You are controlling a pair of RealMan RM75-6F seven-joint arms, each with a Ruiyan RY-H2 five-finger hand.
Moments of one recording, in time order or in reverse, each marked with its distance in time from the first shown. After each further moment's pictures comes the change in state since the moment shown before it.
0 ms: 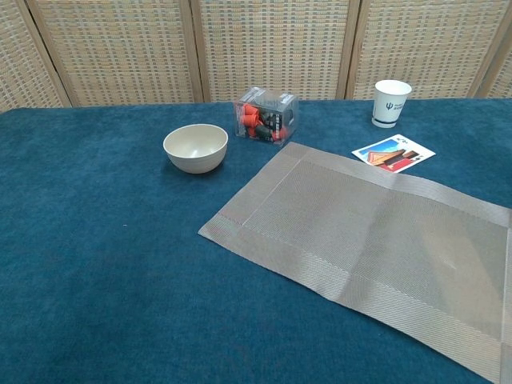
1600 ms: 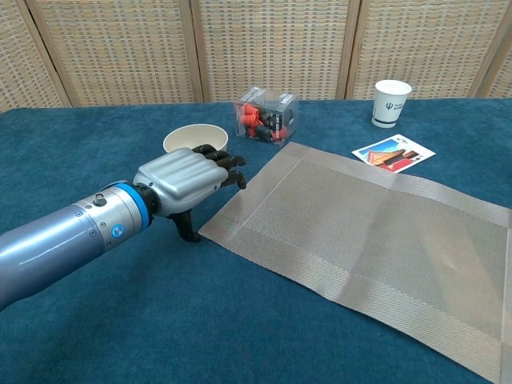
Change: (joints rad) left arm -0.609 -0.536 -0.137 0.269 -0.279 -0.552 0.538; right arm -0.010 0.079 0.058 -0.008 0.031 -0.027 0.237
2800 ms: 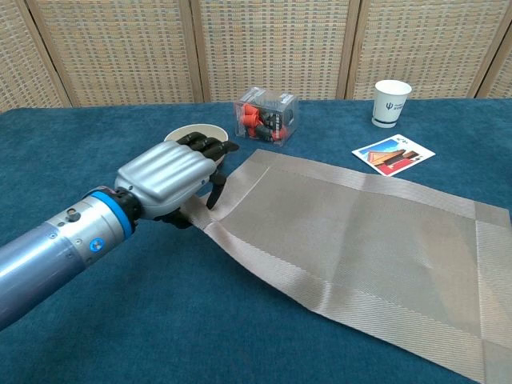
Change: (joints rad) left arm 0.051 -0.017 0.093 0.024 0.108 0.217 -0.110; right arm -0.003 0.005 -0.017 -0.023 -0.046 0.007 0.001
